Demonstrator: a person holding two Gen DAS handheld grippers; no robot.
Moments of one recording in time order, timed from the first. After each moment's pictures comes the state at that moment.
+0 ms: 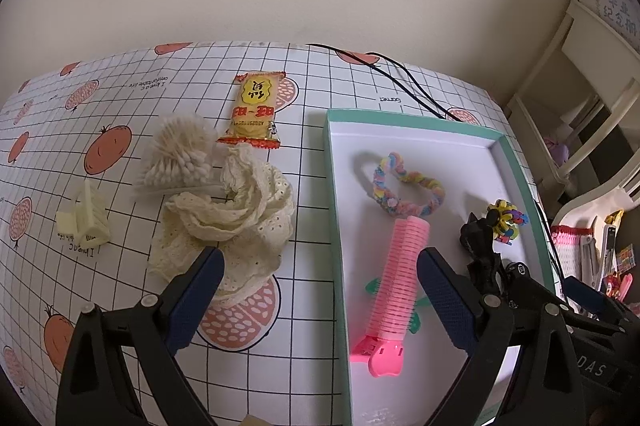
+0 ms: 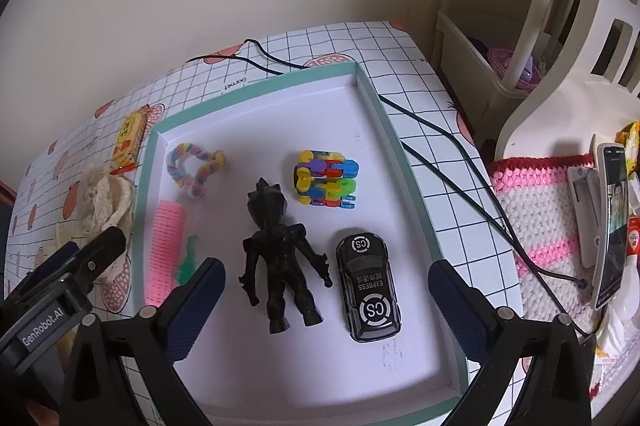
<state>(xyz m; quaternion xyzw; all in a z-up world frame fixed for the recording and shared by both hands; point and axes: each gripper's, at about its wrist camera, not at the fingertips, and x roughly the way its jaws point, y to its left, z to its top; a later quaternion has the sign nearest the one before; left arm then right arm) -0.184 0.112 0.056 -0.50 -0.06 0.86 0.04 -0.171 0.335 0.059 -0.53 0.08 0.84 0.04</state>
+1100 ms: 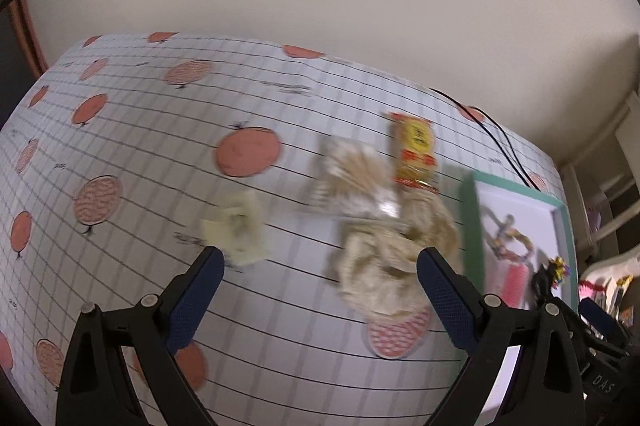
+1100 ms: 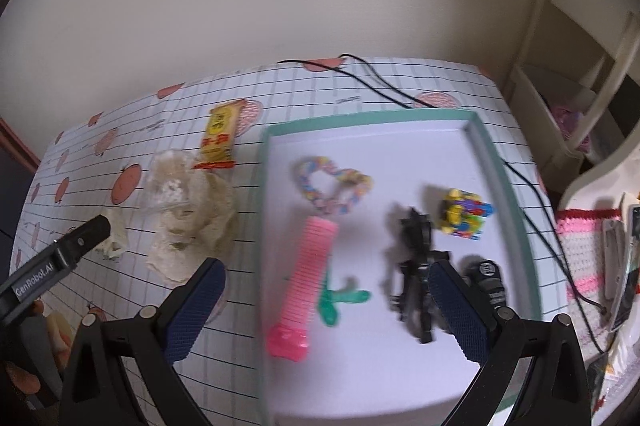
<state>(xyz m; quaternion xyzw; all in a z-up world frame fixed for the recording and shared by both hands) -0.179 -0.031 0.077 -0.49 -0.12 0.86 -0.06 -0.186 0.225 0.086 -0.51 0.04 0.86 -0.02</state>
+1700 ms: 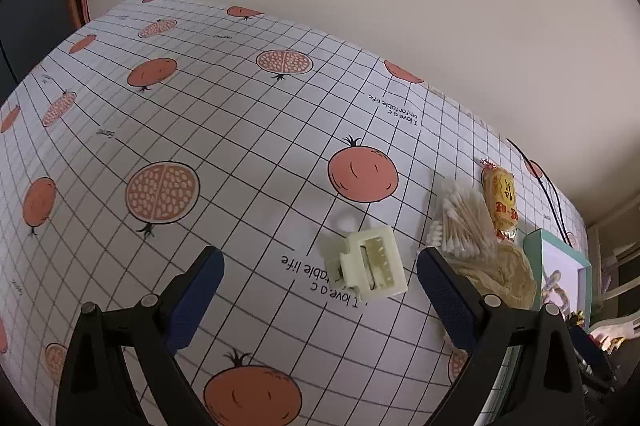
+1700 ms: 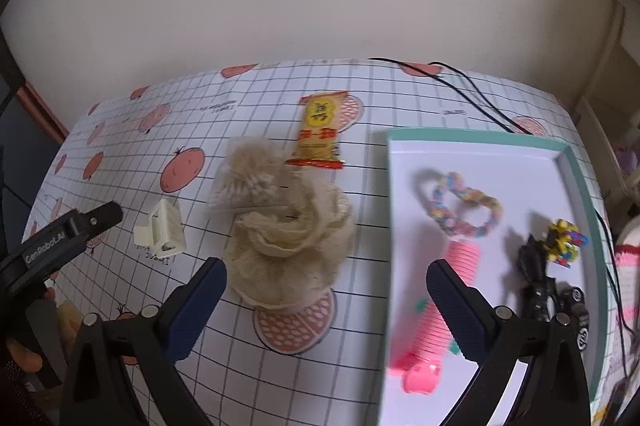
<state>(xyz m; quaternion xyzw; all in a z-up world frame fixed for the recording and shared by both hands) -0.175 -0.124 0.057 -0.48 -0.19 0.85 -0.12 -0.201 0.136 0.071 -0.50 0.01 0.86 -0.09</state>
